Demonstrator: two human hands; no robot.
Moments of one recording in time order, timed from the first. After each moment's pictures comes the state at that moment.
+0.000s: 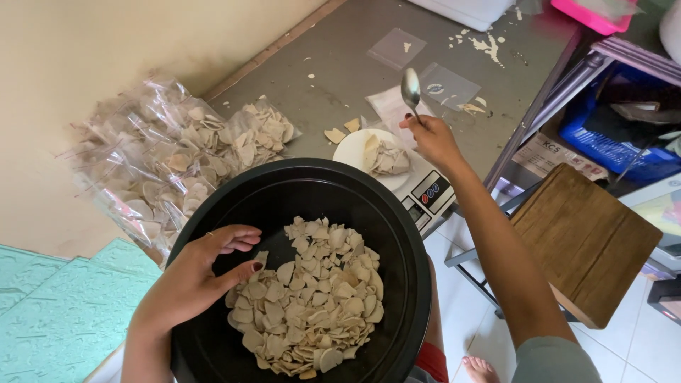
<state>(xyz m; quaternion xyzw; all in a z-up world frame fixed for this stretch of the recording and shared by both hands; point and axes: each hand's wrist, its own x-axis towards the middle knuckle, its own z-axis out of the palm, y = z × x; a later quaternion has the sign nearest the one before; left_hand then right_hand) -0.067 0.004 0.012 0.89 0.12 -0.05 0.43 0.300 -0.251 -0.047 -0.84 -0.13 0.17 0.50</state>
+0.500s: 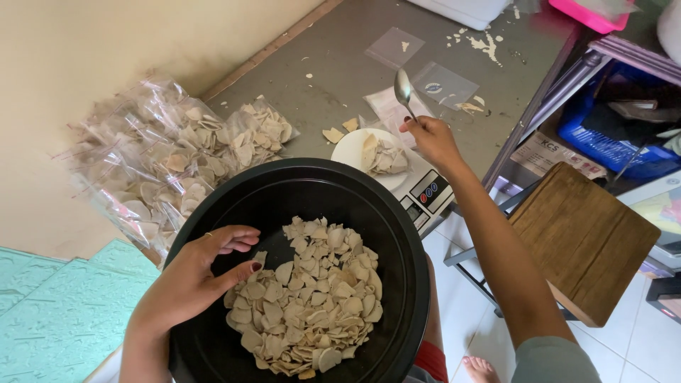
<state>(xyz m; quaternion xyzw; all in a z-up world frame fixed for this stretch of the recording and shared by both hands) -0.068 0.007 0.005 0.90 0.09 -0.03 0.42 0.306 -0.256 -0.061 -0.85 -0.13 0.13 0.49</state>
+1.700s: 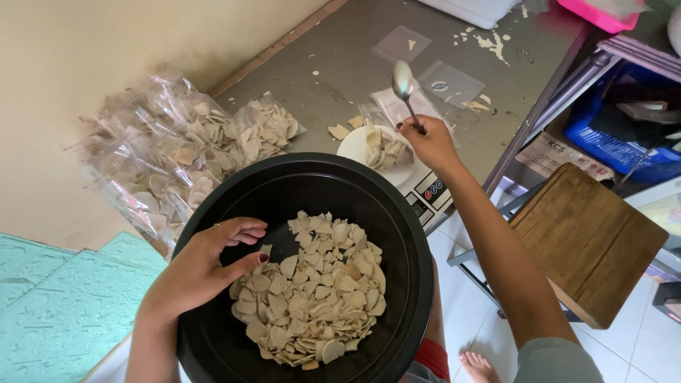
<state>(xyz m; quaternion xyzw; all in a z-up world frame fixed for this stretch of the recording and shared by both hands) -0.066 0.004 0.011 0.90 0.11 -0.05 0.42 0.290 -0.249 -0.064 -0.83 -0.19 0.11 0.50</state>
